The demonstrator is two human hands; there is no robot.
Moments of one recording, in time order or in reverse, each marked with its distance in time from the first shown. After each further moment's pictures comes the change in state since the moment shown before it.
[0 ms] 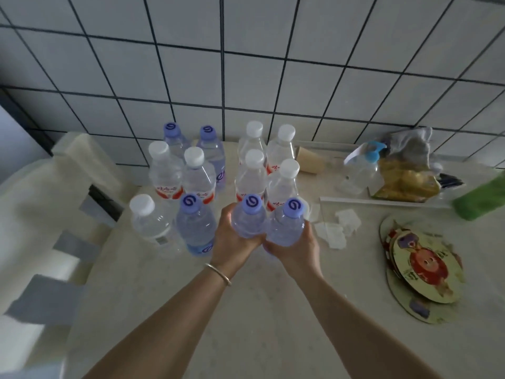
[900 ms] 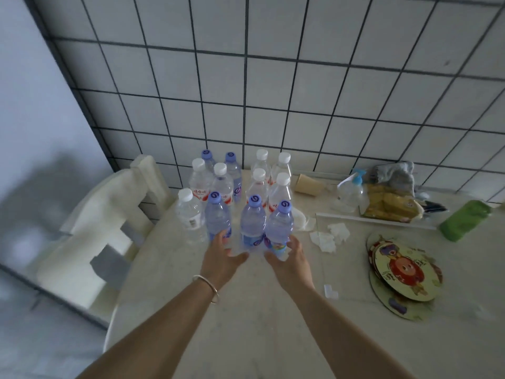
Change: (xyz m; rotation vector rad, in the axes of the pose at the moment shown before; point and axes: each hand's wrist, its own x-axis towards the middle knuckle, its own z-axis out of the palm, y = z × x) left_hand -0.111 0.041 -0.048 0.028 0.094 -0.208; right_hand -0.108 -0.016 -0.051 -0.048 -0.175 -0.124
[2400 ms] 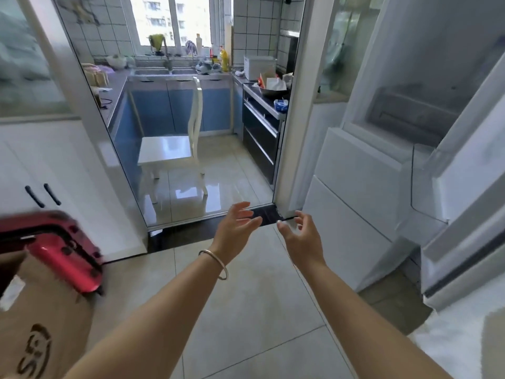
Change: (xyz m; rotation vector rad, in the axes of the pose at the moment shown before) left_hand -0.624 -0.201 -0.604 -0.332 0.943 -0.088; right_hand -0.686 -0.165 0.424 -0.051 -0.838 -0.729
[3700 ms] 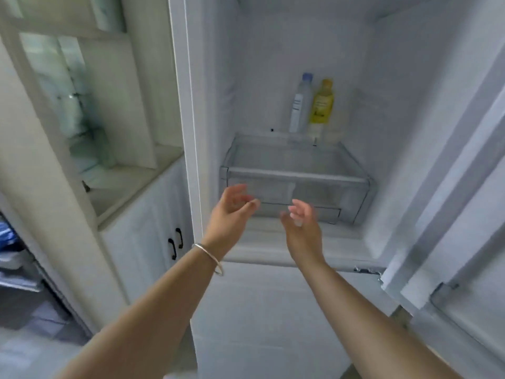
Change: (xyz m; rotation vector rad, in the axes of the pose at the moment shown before) left_hand 0.652 0.158 0.395 -0.121 -0.968 0.238; right_hand 0.615 0.019 -0.186 0.098 1.092 0.178
